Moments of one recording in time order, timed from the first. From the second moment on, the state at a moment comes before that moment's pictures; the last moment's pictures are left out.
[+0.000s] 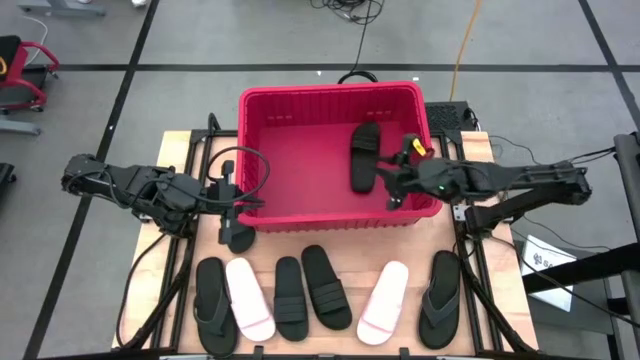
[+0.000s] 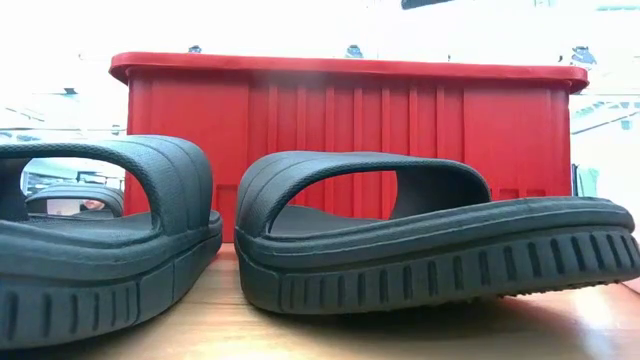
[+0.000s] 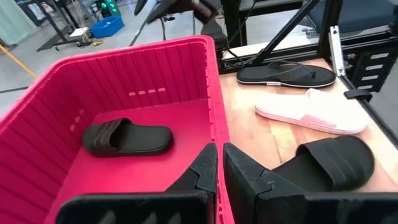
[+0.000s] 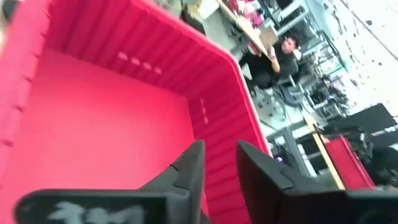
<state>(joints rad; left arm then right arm) -0.29 0.92 1.09 -0.58 -0.34 0.04 0.10 1.09 1.12 -0.44 0.62 -0.57</state>
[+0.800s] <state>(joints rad) -0.30 1.04 1.09 -0.58 -0.10 -0.19 0.39 1.04 1.12 -0.47 0.62 -0.28</state>
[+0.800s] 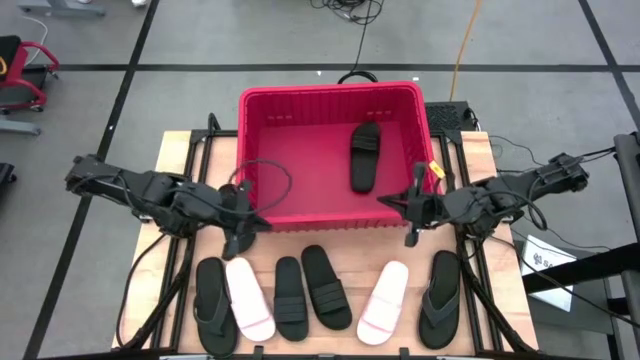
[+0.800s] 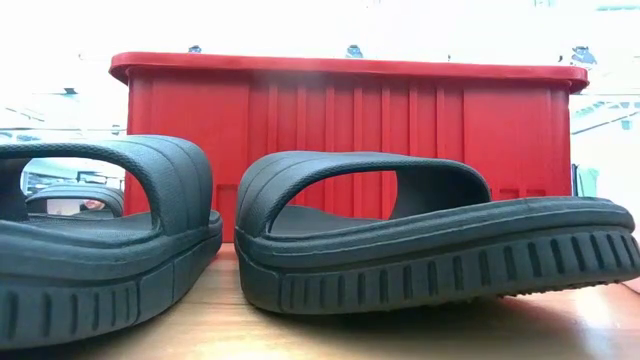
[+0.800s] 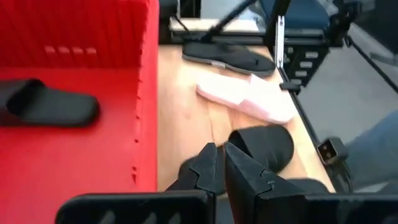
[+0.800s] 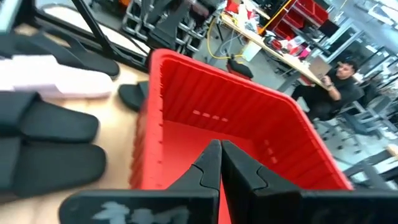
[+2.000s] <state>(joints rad) -0.46 1.76 1.09 -0.10 0.06 -0.48 0.55 1.03 1.12 -0.55 0.33 -0.28</state>
